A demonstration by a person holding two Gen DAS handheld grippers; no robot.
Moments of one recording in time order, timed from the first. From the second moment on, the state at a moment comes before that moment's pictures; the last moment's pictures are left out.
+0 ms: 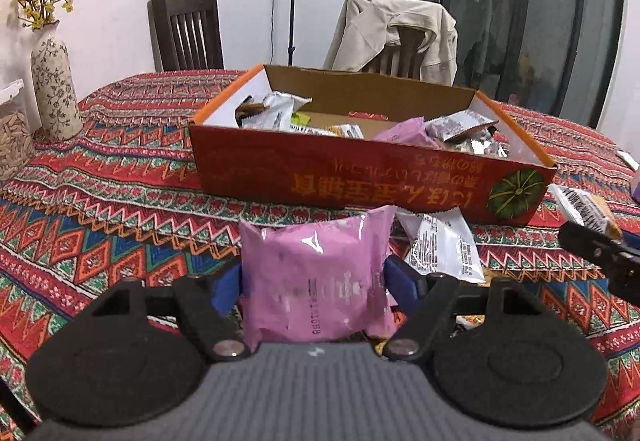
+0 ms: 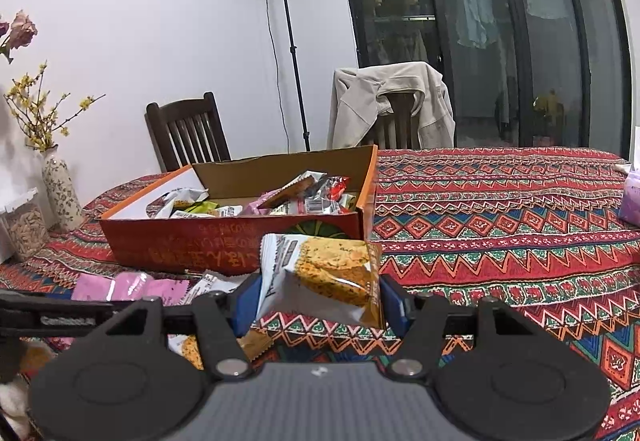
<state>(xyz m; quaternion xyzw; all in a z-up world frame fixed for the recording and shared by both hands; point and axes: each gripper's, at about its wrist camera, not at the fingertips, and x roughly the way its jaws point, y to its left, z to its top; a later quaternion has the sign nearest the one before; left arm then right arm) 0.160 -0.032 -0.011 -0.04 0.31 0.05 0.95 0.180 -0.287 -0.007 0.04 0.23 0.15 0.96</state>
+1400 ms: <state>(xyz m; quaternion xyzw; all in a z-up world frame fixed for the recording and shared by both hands) 0.230 0.004 0.073 -0.06 0.22 -0.02 0.97 0.235 -0.241 0.060 0.01 0.20 0.14 0.97</state>
